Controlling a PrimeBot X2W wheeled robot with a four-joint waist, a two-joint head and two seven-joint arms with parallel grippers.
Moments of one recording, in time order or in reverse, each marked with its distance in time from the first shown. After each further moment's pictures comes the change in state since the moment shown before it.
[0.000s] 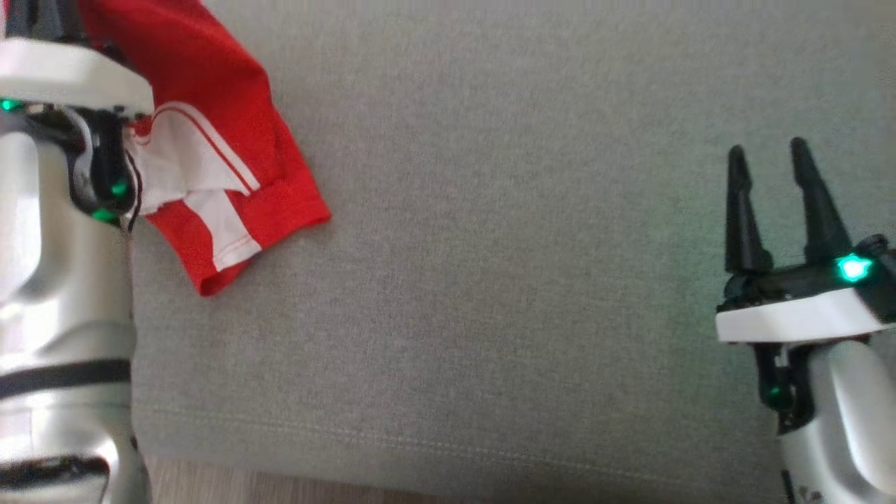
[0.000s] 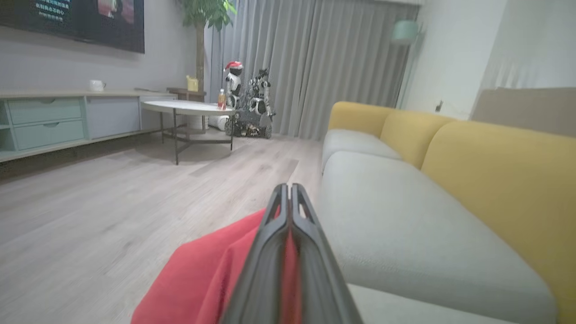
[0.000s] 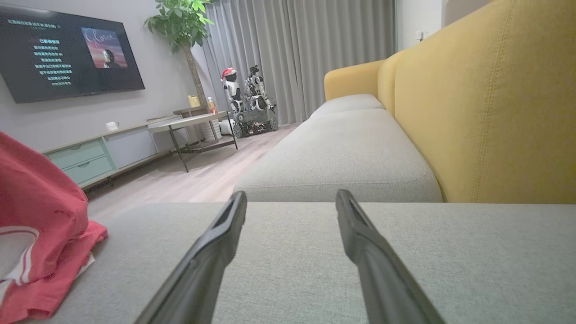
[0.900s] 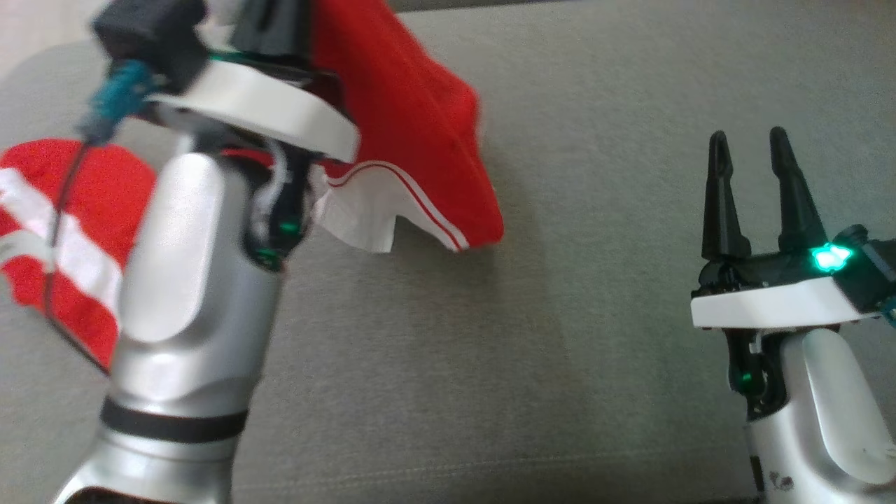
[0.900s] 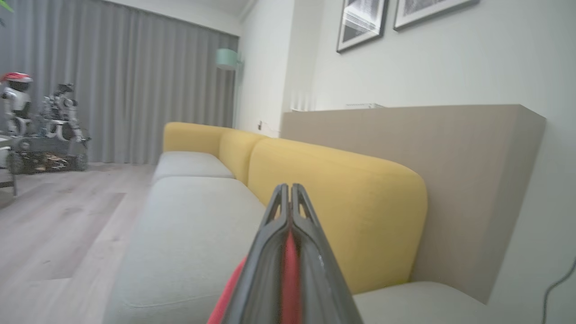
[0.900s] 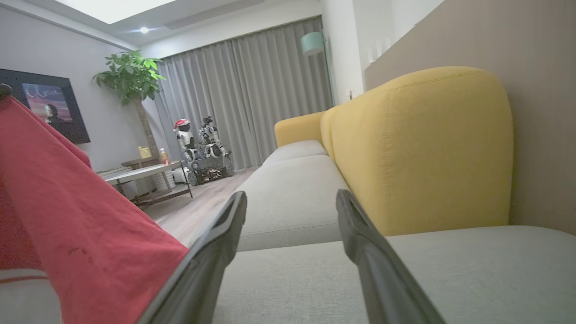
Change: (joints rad) left arm 0.127 -0.134 -0.281 -0.410 -0.031 0.016 0.164; right arm -0.040 0.090 -0.001 0.045 -0.001 0.000 -0.021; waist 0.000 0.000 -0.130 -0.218
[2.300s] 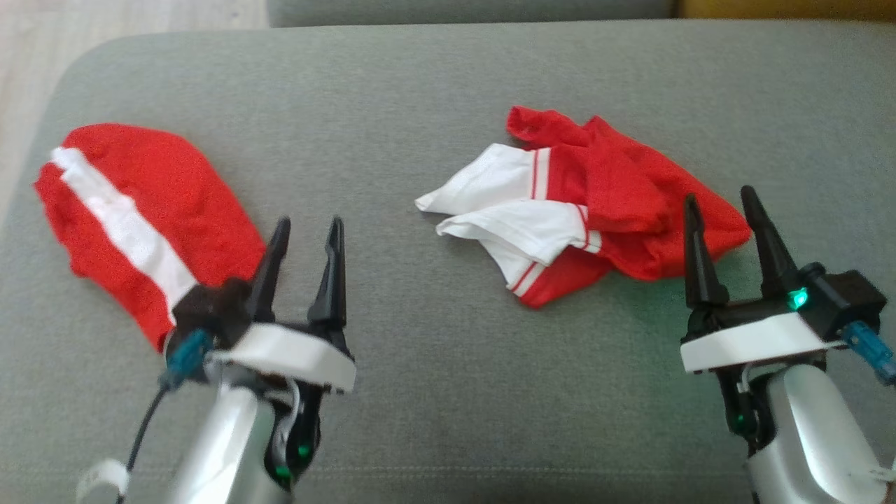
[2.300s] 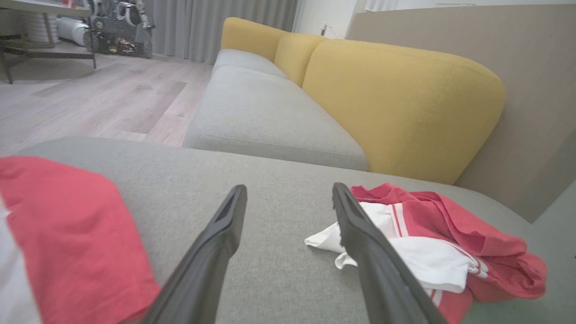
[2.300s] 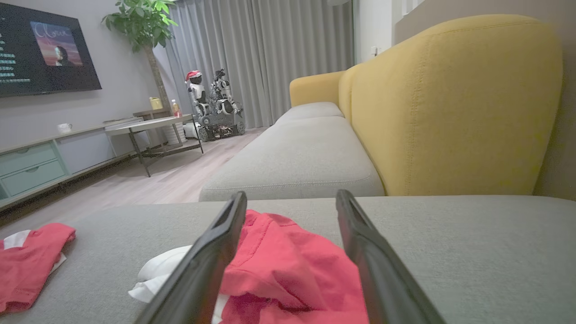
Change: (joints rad) left arm 0.486 0.059 -0.090 0.025 -0.076 0.075 -0.171; right arm 0.053 -0.032 0.028 0.102 -0.054 0.000 0.000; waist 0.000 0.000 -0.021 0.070
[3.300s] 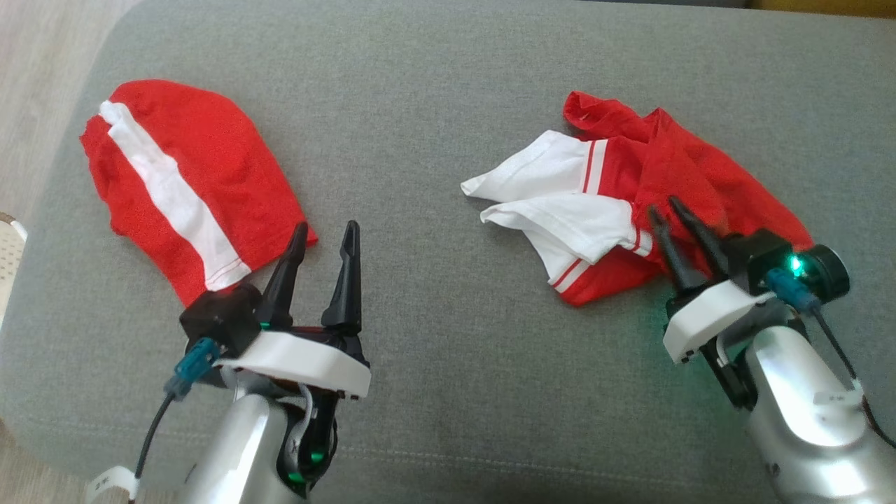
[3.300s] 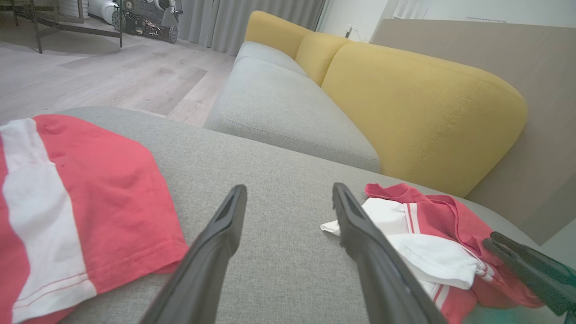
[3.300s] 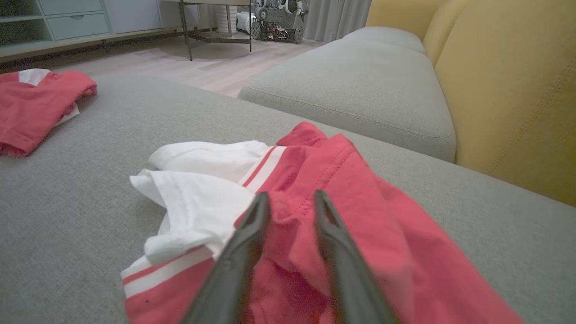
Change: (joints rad) left arm 0.046 -0.051 0.024 -0.042 -0.012 -0.036 0.000; right arm -0.180 -0.114 0.194 0.280 -0.133 0.000 0.084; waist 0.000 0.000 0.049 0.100
